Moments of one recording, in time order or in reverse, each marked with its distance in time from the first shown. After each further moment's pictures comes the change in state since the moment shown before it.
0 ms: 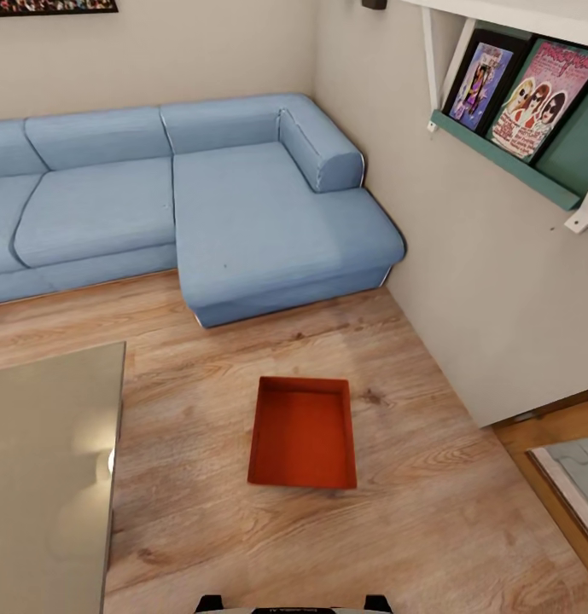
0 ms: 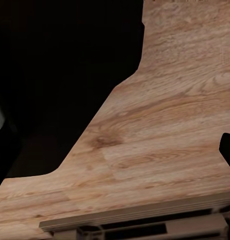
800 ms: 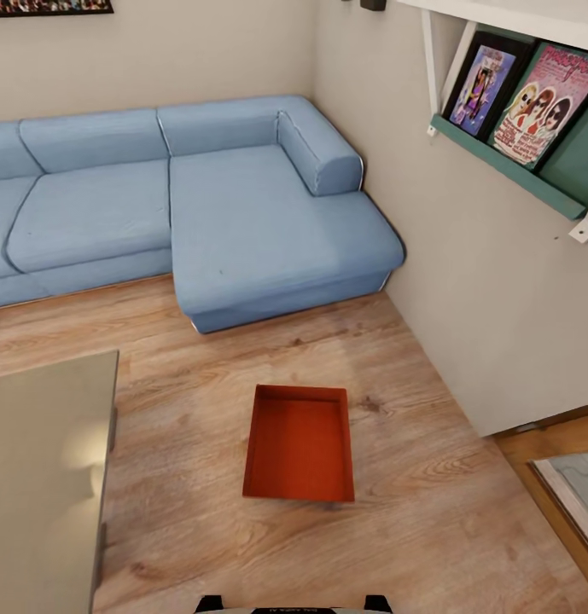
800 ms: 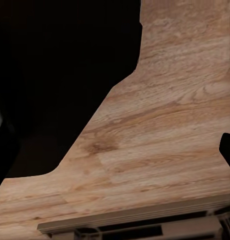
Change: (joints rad) left arm 0.000 0.004 -0.001 0.000 0.002 0.000 -0.003; right arm 0.000 -0.004 0.000 0.000 0.000 0.000 0.001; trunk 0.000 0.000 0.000
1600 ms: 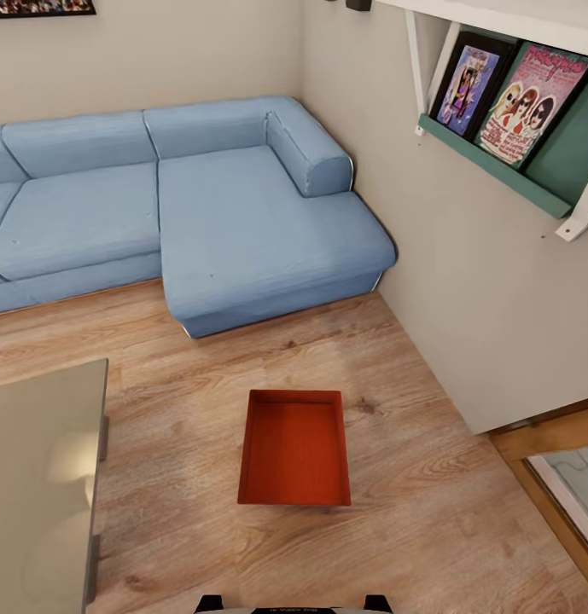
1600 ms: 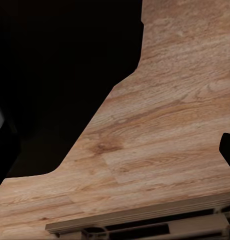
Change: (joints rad) left arm 0.000 -0.001 0.000 0.000 0.000 0.000 0.001; right arm 0.000 0.006 -0.002 0.000 -0.002 0.003 -0.006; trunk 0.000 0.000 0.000
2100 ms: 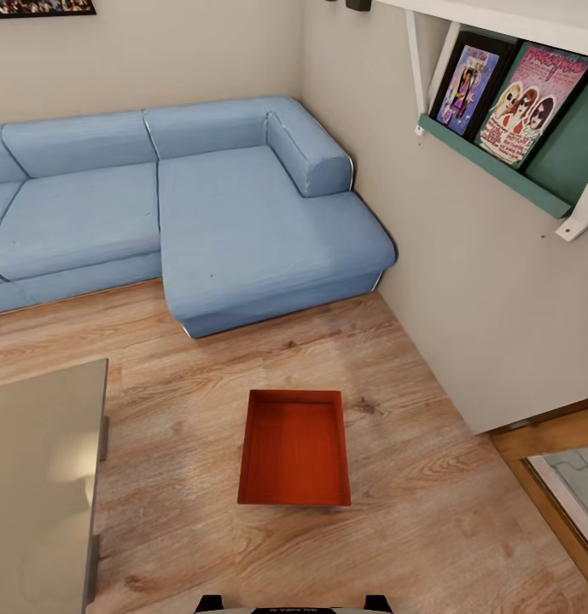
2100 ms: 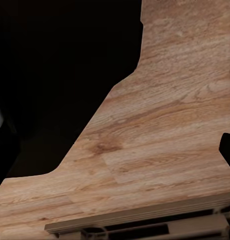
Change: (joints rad) left arm 0.000 0.000 0.001 0.000 0.000 0.000 0.000; right arm 0.000 -0.002 0.001 0.000 0.001 -0.001 0.002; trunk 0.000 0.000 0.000
